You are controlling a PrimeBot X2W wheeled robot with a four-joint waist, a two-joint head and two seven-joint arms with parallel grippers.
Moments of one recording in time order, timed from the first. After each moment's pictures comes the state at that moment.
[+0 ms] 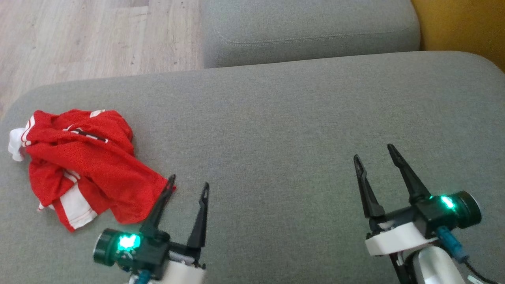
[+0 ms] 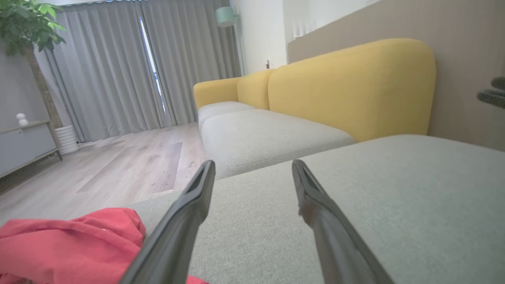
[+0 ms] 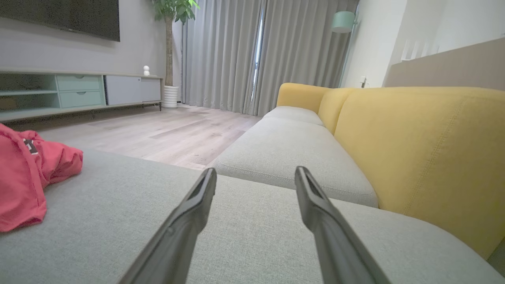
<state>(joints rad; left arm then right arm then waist) 0.00 0.14 -0.38 0.10 -0.04 0.09 -0.25 -0.01 -0.04 0.11 0.11 -0.13 0.13 -0.25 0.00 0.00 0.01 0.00</state>
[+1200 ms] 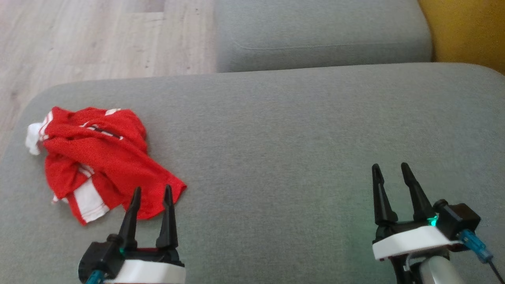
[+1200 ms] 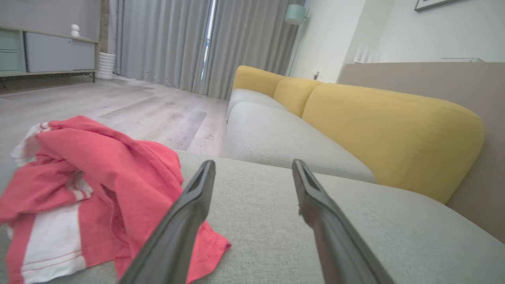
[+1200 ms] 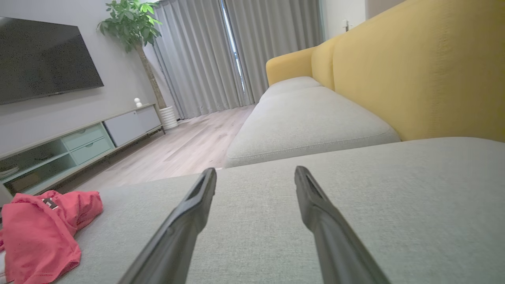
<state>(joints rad) 0.05 0.05 -0.19 0.15 -0.33 -0.07 -0.25 0.00 -0.04 0.09 0.24 0.26 0.13 -0.25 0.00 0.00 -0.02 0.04</state>
